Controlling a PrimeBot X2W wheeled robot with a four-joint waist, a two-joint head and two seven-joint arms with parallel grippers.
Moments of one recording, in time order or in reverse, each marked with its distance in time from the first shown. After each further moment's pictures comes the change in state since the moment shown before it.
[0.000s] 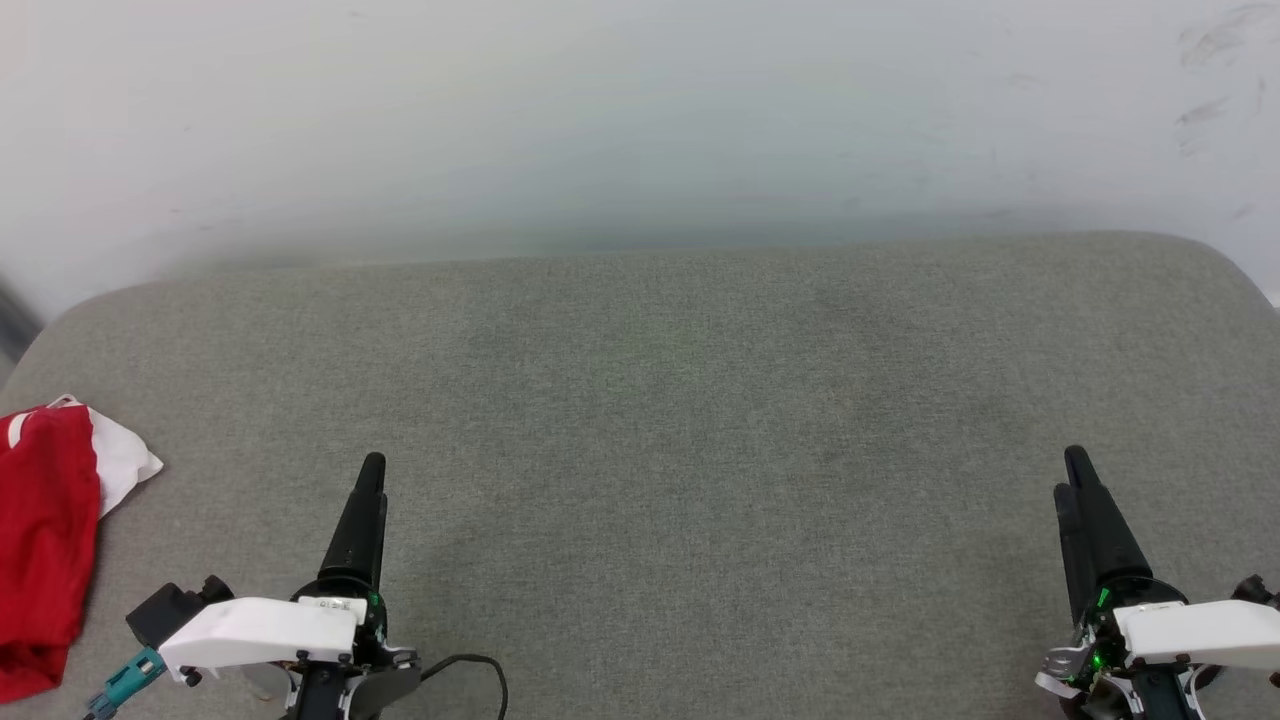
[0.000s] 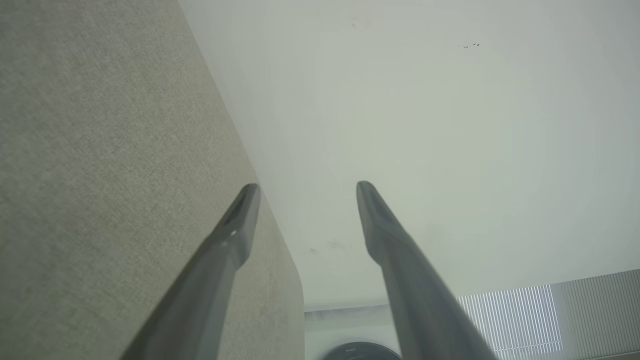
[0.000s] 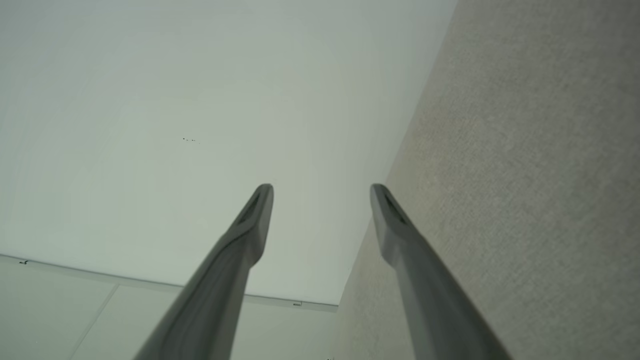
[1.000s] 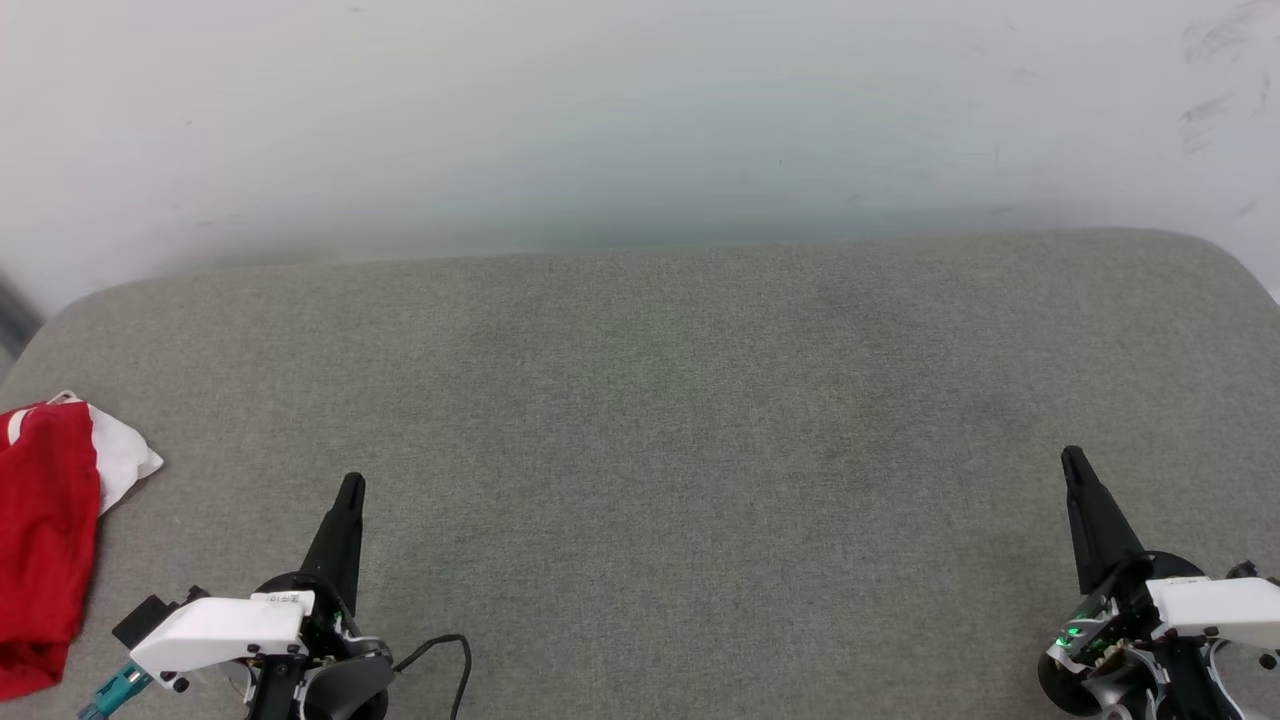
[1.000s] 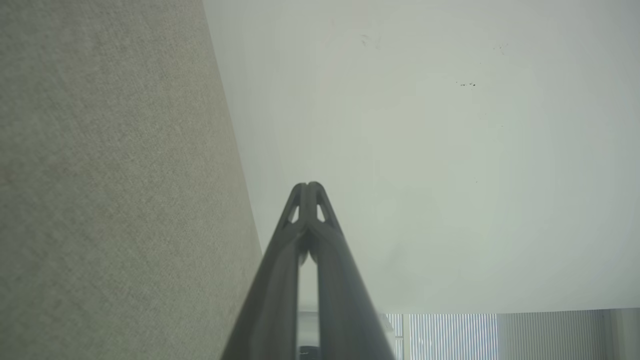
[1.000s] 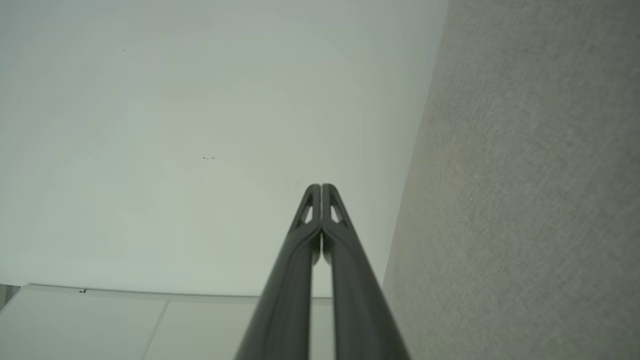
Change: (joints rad) left arm -0.032 -0.004 0.084 0.063 -0.148 -0.002 0.104; right arm -0.068 0.007 -0.060 0.076 0.147 0.000 0.097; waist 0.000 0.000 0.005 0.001
